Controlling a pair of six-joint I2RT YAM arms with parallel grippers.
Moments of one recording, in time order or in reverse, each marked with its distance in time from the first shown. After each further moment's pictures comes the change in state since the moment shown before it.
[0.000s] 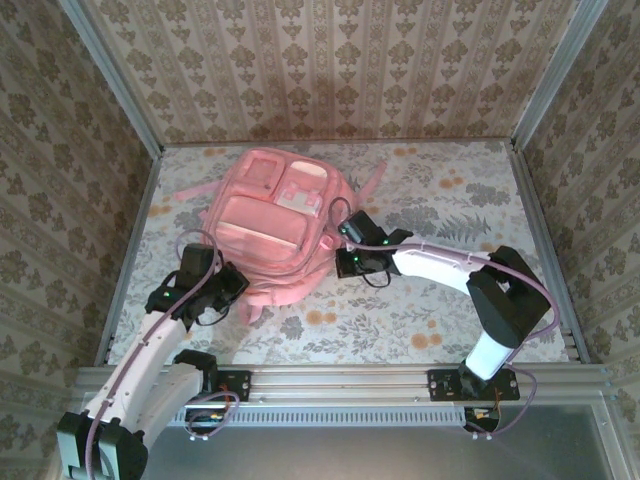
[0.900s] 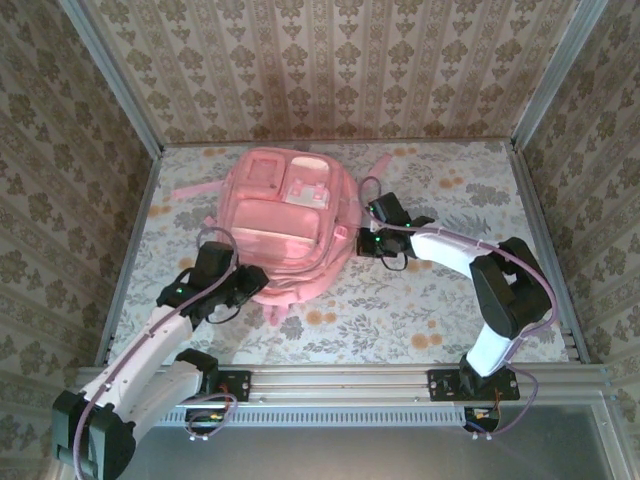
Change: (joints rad) left arm -0.143 0.062 -0.012 0.124 0.023 0.057; right arm -0.231 0.028 -0.022 0.073 -0.072 0.001
